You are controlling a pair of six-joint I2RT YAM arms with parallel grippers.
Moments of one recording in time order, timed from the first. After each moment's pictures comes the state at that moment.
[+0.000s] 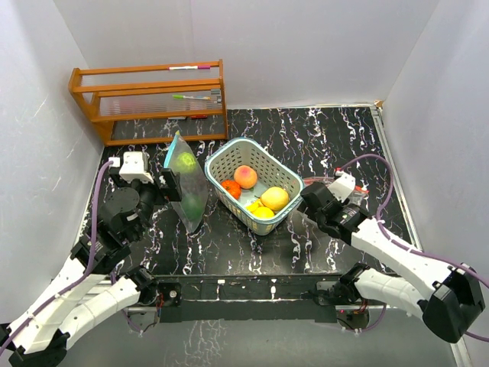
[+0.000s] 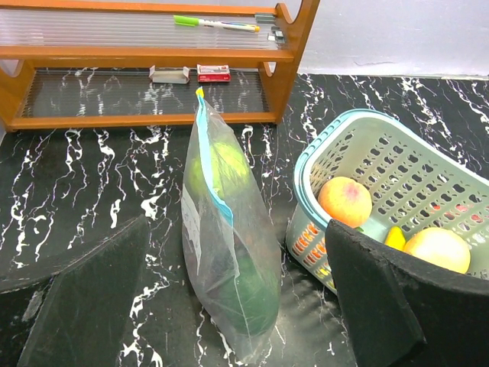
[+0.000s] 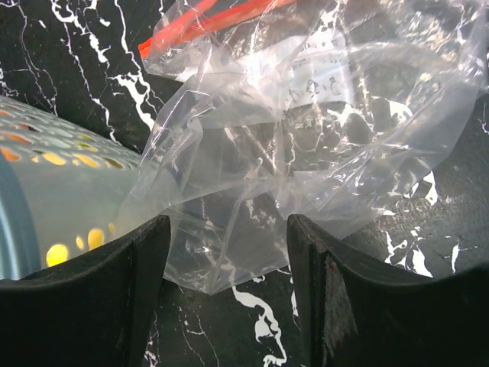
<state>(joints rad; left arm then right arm) -0.73 0.60 0.88 -0.45 -0.62 -0.21 0.67 0.98 0.68 -0.65 0.59 1.02</state>
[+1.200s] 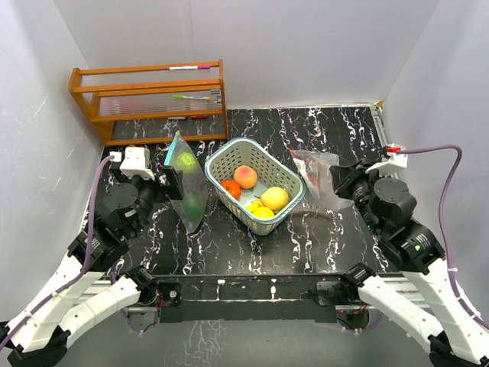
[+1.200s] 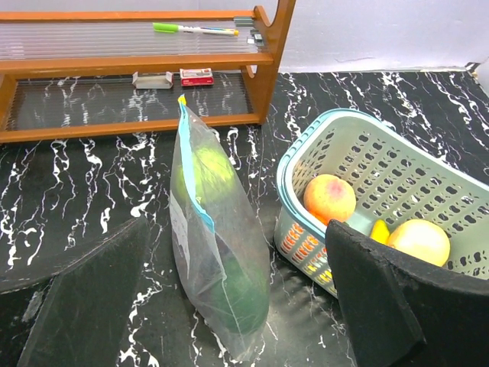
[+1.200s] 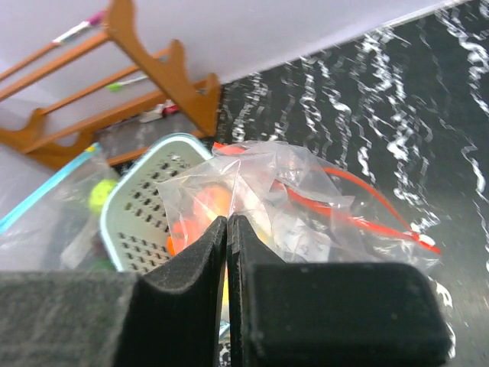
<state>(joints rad) -0.73 0.64 0.94 -0.48 -0.57 -0.19 0.56 0.61 0.96 -0.55 0.43 0.56</state>
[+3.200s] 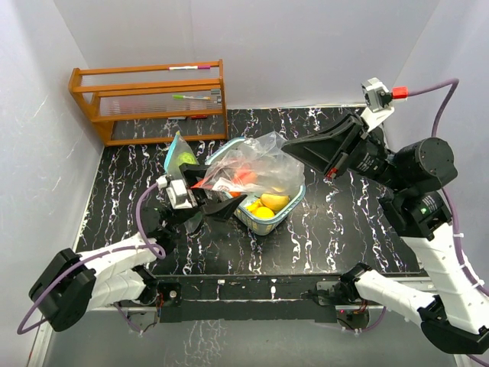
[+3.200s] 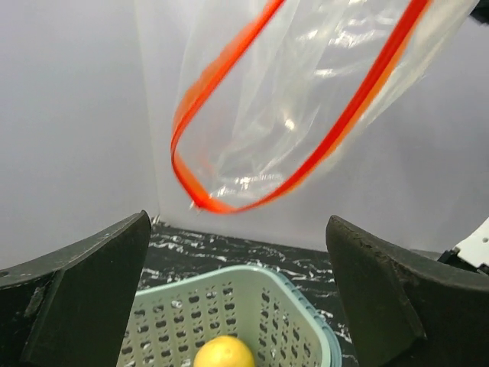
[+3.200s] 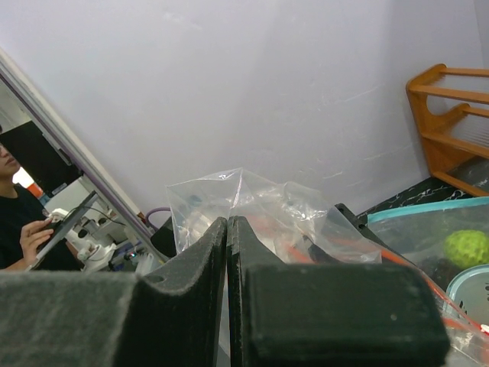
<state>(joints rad) -0.73 1.08 0.36 1.34 0.37 -0.19 0.56 0.92 1.42 -0.05 -0.63 0.79</state>
